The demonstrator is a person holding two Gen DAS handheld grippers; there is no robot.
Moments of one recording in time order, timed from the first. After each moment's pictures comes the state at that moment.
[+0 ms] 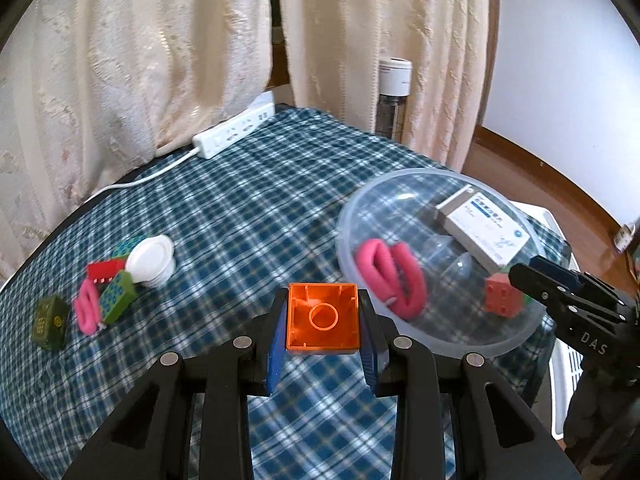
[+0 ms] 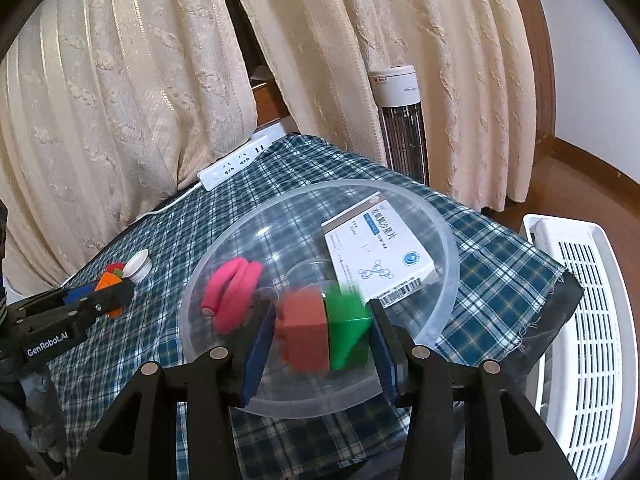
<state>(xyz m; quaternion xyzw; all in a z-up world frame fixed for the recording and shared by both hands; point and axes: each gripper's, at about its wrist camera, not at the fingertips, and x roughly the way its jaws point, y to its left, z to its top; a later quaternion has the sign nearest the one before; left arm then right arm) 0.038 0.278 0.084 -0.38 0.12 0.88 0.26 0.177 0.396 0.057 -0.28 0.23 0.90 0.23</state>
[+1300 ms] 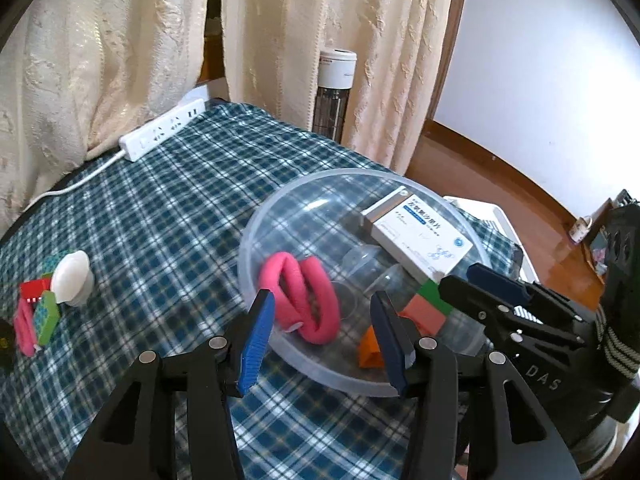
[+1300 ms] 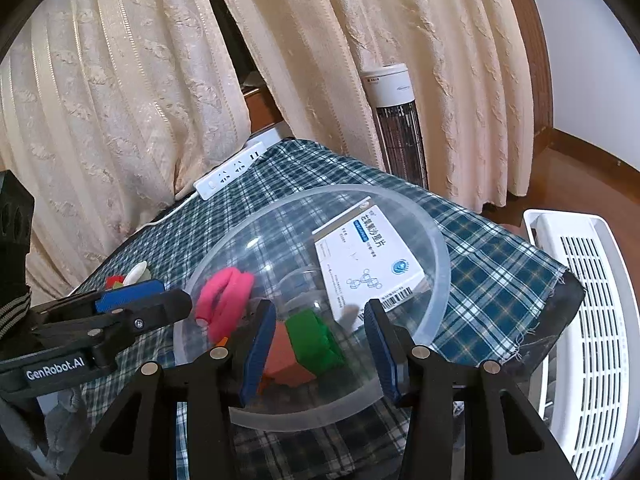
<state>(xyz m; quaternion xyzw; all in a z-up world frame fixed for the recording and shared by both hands) 0.034 0.324 0.081 -0.40 0.10 0.85 0.34 0.175 0.404 0.056 -0.27 0.25 0.90 0.23</state>
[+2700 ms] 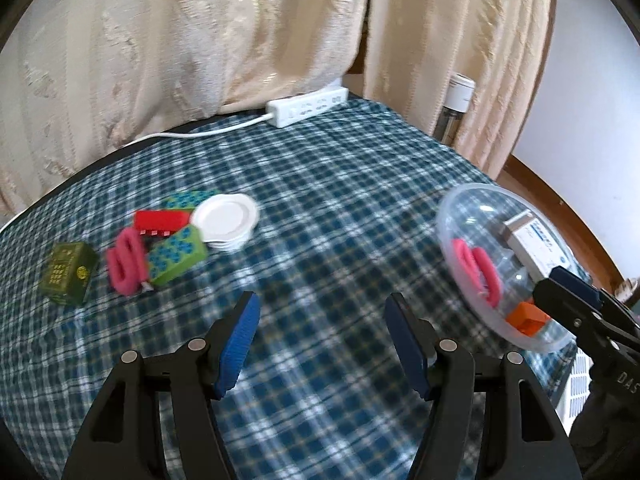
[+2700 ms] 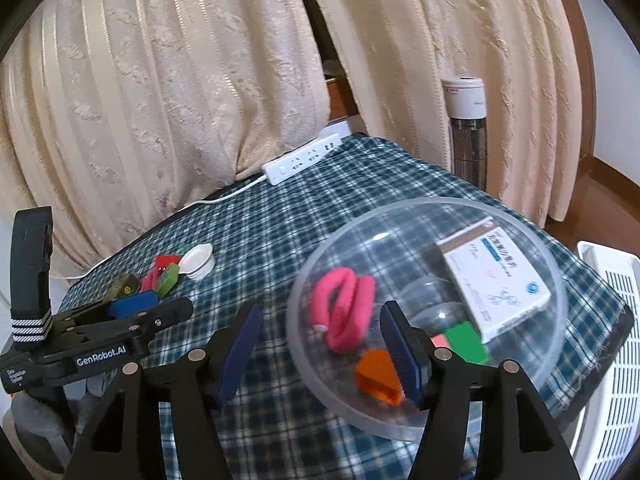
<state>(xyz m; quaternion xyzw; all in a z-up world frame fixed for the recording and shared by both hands) 0.000 0.186 0.073 -0.41 0.05 0.89 0.20 0.119 0.334 0.083 -0.29 0.20 0.92 0.16</state>
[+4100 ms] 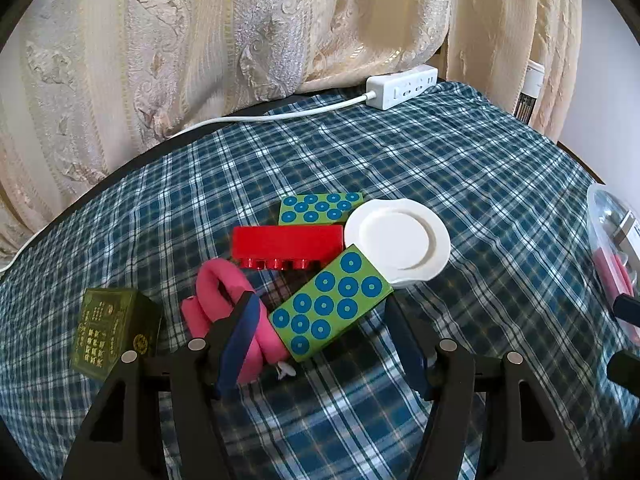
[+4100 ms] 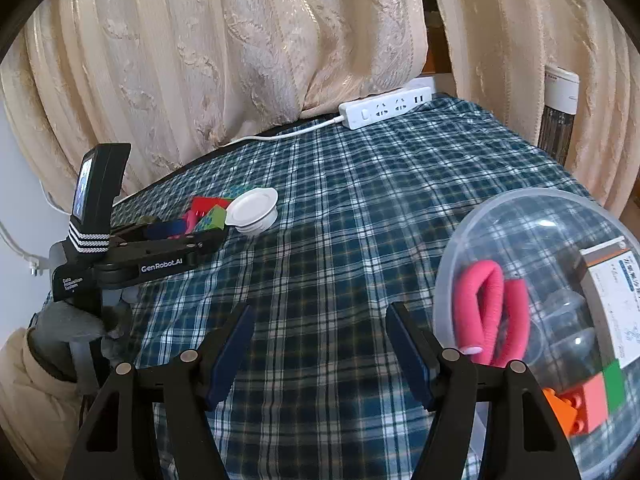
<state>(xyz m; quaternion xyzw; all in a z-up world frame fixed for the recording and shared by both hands) -0.101 0.113 0.023 -0.42 0.10 0.89 0.14 0.029 0.282 0.053 -0.37 0.17 0.91 0.07</state>
